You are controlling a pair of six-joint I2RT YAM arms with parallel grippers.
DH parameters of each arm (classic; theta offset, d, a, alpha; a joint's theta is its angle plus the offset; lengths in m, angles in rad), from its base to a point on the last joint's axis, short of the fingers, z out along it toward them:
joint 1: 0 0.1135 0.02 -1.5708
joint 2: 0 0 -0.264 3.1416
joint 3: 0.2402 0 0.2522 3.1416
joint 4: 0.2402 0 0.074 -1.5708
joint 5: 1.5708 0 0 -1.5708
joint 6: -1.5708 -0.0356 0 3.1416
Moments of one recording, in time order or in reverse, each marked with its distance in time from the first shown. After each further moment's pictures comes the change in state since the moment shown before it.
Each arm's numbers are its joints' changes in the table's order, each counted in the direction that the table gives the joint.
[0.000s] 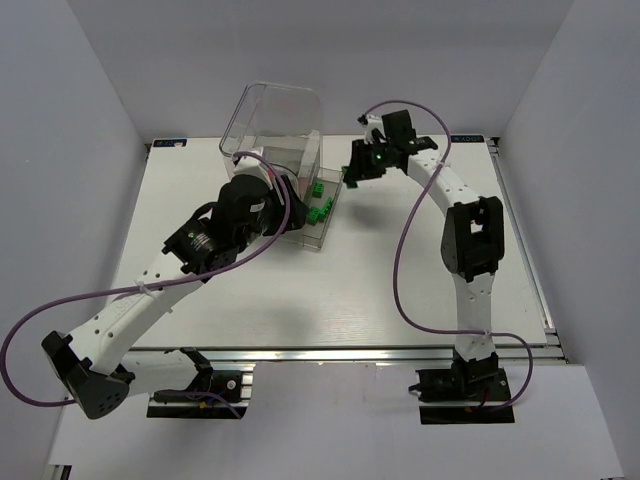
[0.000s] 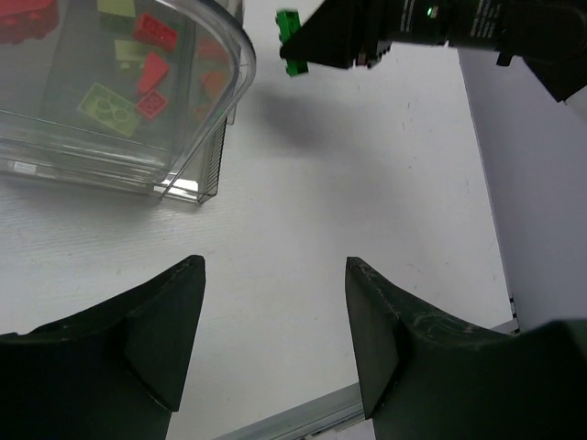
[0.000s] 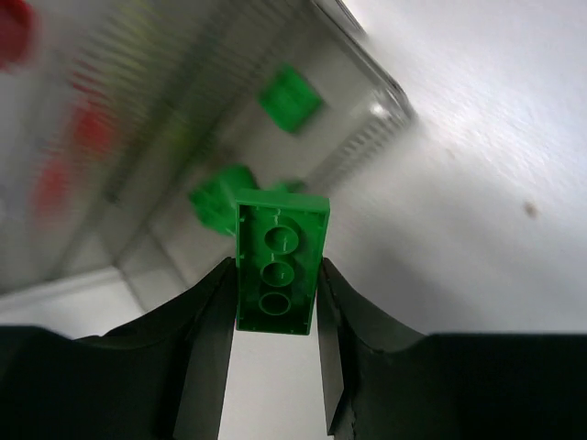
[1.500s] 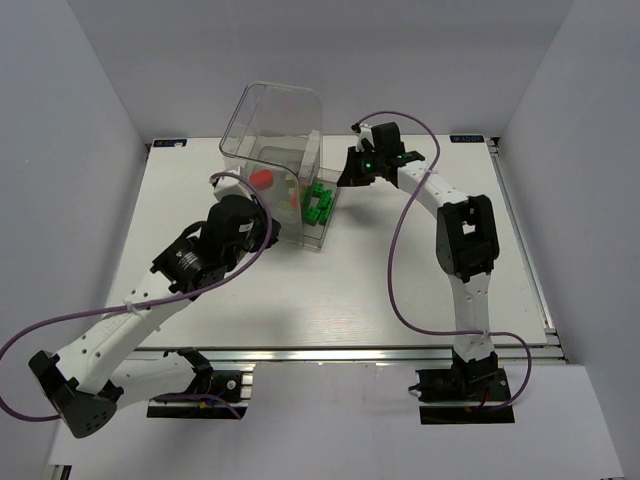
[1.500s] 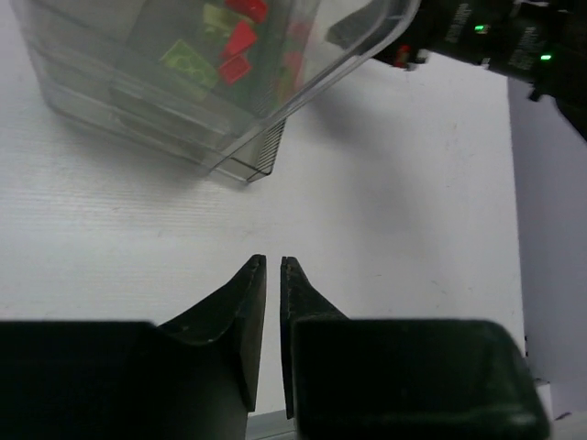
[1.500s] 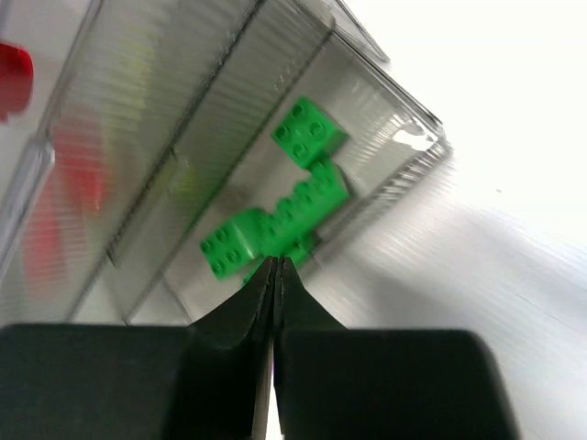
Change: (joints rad) left arm 0.010 -0.117 -0.133 0.032 -0.097 0.103; right arm 0.080 0.043 -0.042 -0.251 0.014 -0.186
